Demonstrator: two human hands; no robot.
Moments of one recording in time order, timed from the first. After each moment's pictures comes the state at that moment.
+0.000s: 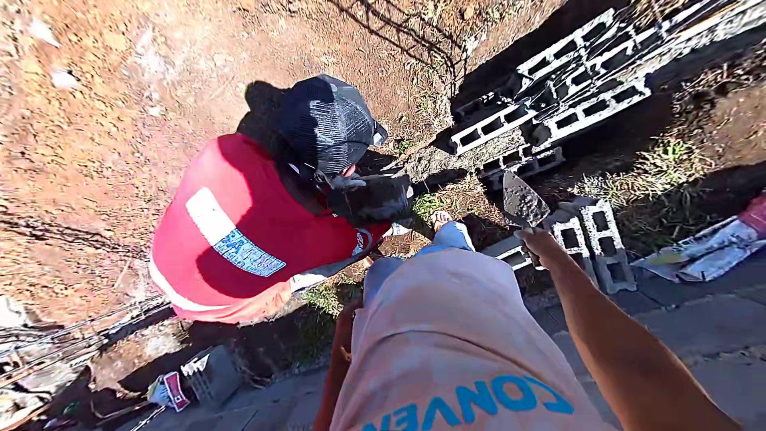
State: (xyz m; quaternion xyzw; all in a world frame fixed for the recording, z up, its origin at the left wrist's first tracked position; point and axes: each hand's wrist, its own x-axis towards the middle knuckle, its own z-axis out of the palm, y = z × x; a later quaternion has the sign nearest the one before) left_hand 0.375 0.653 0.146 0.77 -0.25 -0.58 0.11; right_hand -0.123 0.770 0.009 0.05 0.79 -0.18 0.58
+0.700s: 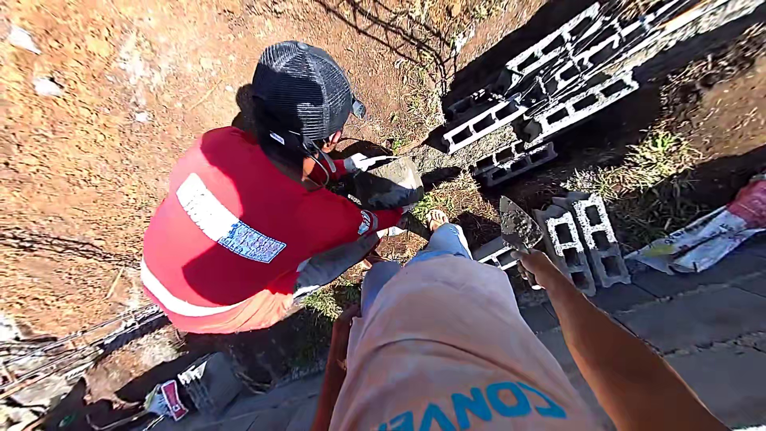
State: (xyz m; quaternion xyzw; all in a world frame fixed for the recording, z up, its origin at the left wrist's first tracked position) left_hand 0.386 0.664 0.140 0.76 -0.29 -0.57 0.06; right_hand -0.099 0.823 -0.004 0.13 0.77 -0.15 0.60
